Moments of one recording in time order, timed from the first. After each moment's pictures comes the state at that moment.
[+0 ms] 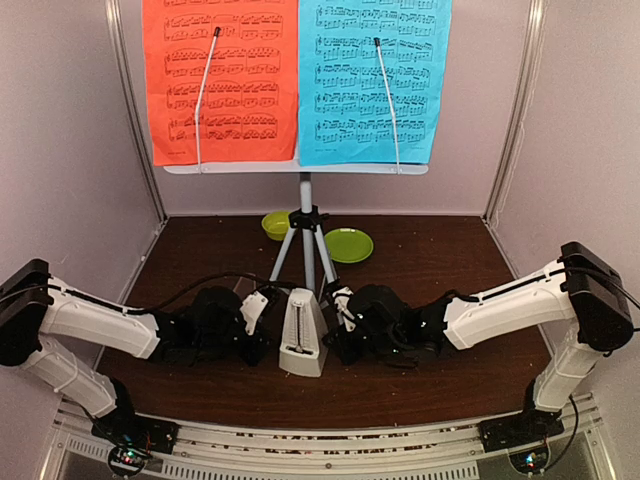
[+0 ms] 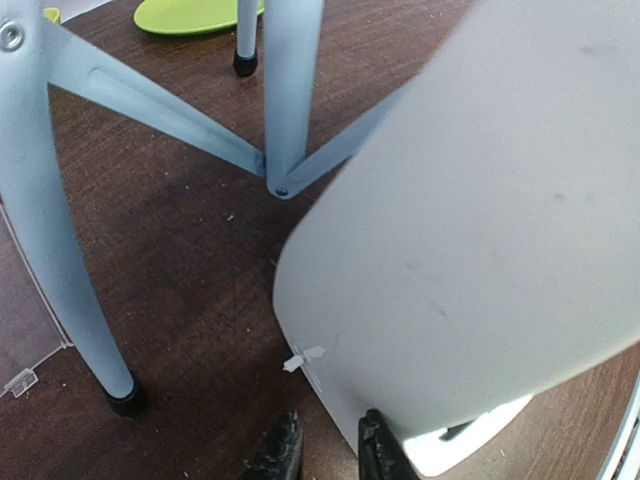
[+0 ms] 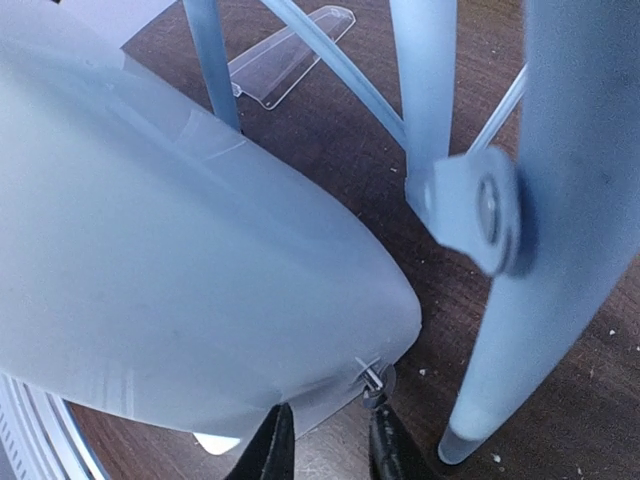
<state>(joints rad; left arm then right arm) -0.95 1.41 0.51 0.26 -0.02 -0.22 1.12 1.68 0.90 0.09 0.15 0.48</state>
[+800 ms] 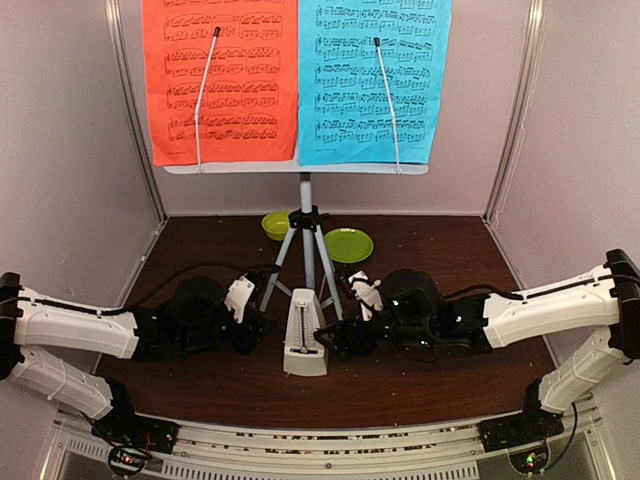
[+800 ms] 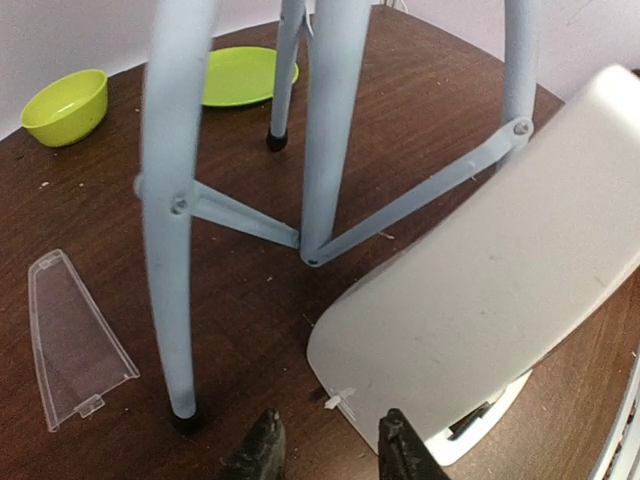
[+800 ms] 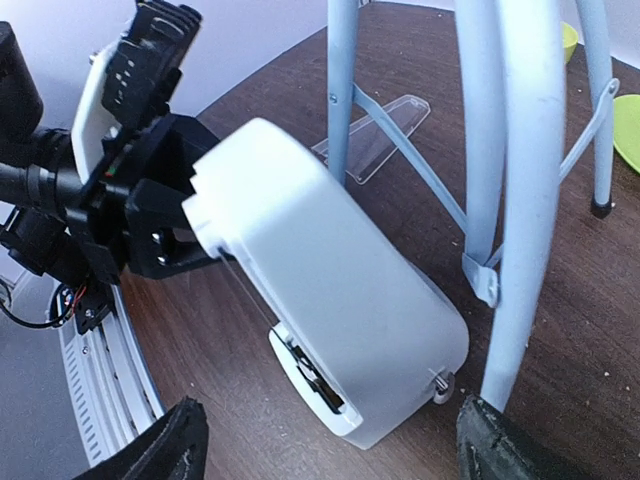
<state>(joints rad) -0.95 1.24 0.50 0.21 -0.10 -0.19 1.13 1.45 0.81 0.15 0.07 0.41</state>
